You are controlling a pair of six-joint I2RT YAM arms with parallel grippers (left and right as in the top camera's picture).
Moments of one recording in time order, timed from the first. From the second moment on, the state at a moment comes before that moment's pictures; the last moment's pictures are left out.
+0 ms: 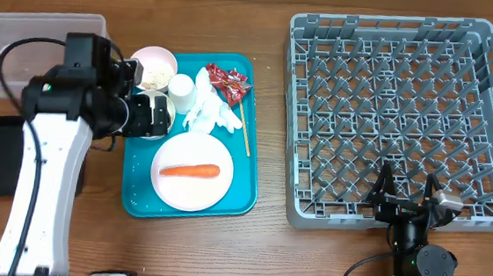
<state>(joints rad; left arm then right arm) 0.04 1.46 1.41 -1.21 0.21 -0.09 -0.07 0.01 0.02 -0.03 0.01 0.25</state>
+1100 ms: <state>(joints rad) -0.09 1.98 1.41 -0.92 -0.10 -0.10 -0.07 0.01 0.02 -0.03 0.01 0.25</state>
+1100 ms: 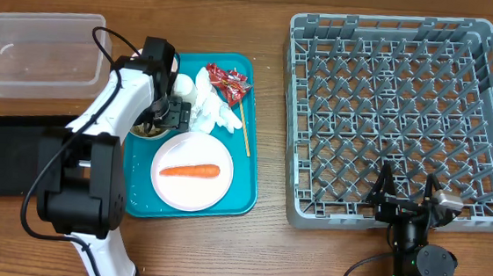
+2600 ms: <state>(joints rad) -0.10 1.99 1.64 -1.17 -0.12 -0.09 -0.07 0.01 0.02 -0.03 0.01 0.25</state>
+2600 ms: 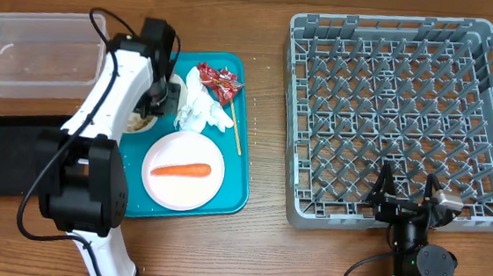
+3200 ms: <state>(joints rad) 0.23 1.73 1.75 -1.32 0.12 -0.20 -0.07 0.01 0.02 -0.03 0.01 0.25</state>
